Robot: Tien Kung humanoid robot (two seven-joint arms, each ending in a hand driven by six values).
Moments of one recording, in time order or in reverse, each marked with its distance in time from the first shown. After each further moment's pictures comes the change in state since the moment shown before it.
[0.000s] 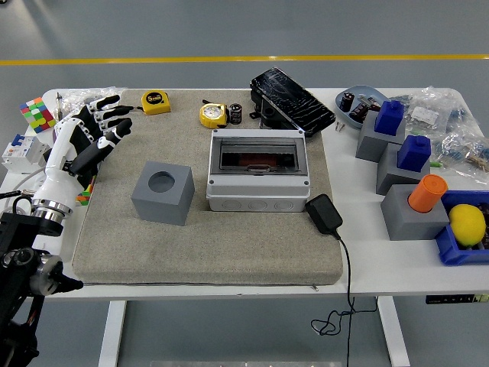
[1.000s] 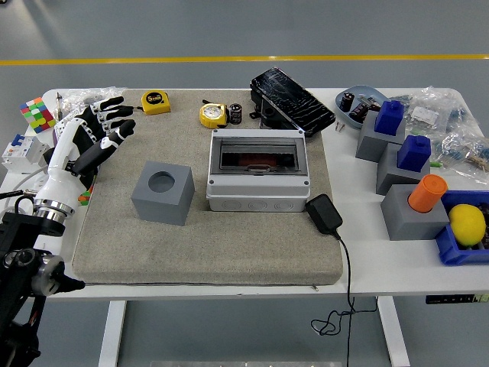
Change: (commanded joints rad) left arm 0.001 -0.008 -0.003 -0.019 0.005 0.002 0.013; right arm -0.006 0.001 0.001 0.000 0.010 0.000 0.002
